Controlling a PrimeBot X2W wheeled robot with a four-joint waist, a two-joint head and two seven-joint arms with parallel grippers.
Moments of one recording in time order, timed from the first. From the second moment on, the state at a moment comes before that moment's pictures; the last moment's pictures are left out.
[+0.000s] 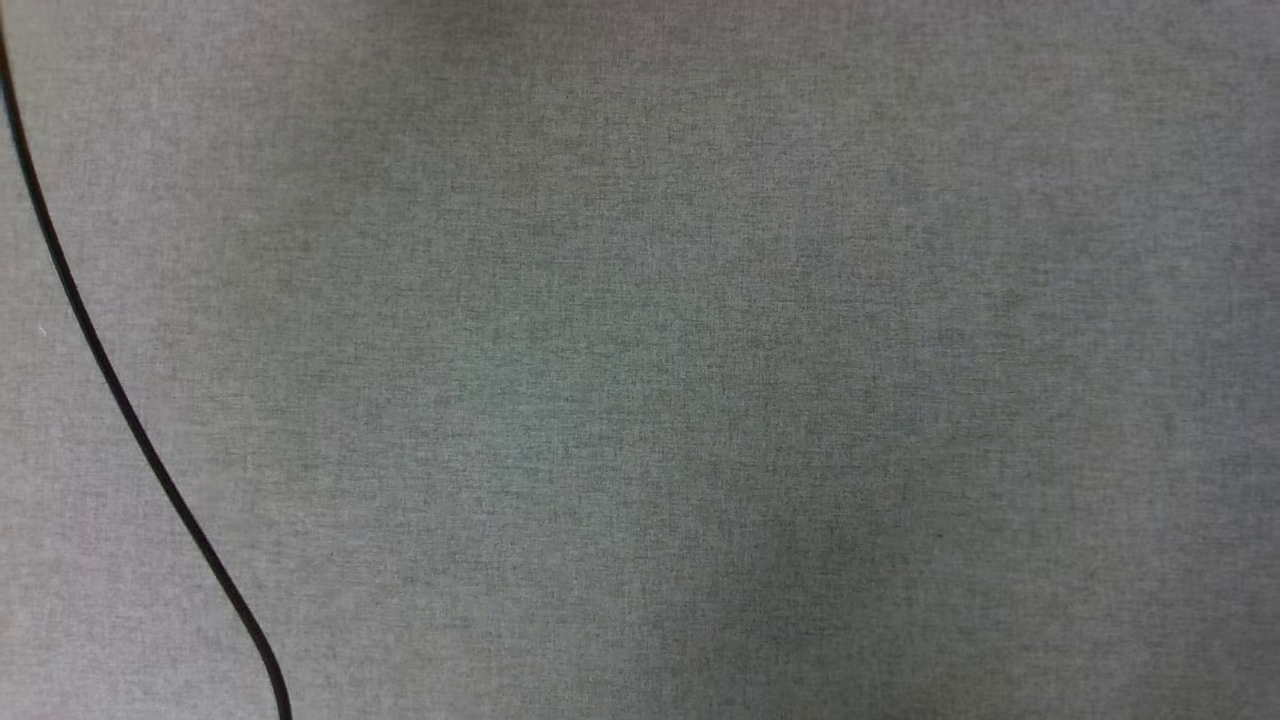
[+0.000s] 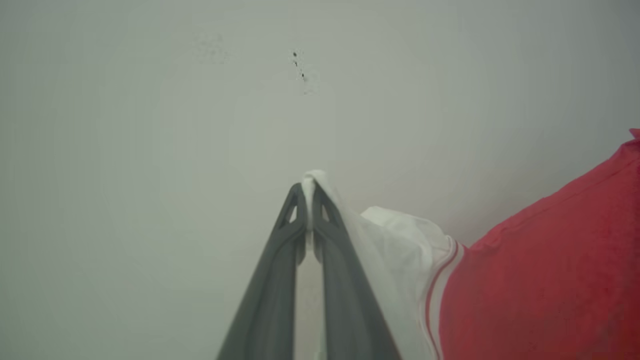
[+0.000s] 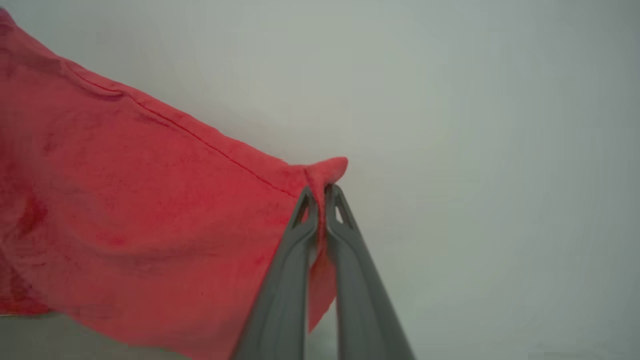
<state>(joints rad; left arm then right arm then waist) -1.82 0.41 -0.63 0.81 -0.48 -0.11 -0.25 -1.79 -0.45 0.62 0.86 0.45 0.13 0.15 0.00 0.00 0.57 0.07</state>
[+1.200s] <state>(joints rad) -0.19 0.53 -0.57 0.28 -0.61 0.04 -0.25 -0.57 -0.63 0.97 0.59 0.87 0.13 -0.14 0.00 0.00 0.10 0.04</state>
